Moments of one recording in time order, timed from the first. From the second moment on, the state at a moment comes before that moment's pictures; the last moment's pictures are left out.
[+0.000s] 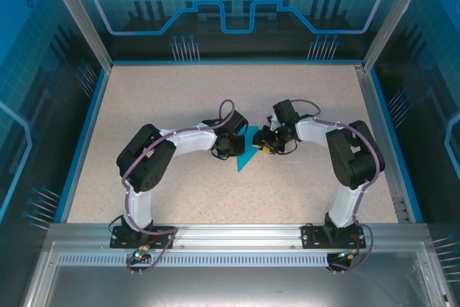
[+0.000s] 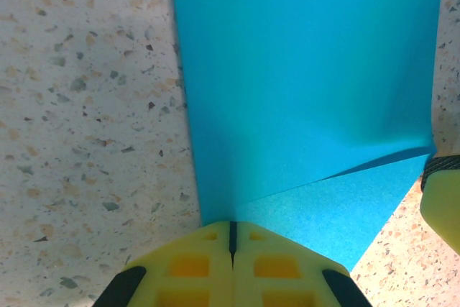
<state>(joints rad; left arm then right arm) -0.68 1.95 1.22 -0.44 0.07 -0.80 0.37 1.84 1.03 -0.37 -0.52 0.70</state>
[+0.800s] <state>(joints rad) -0.68 1.95 1.22 -0.44 0.07 -0.81 0.37 1.85 1.03 -0.37 -0.51 0.70</state>
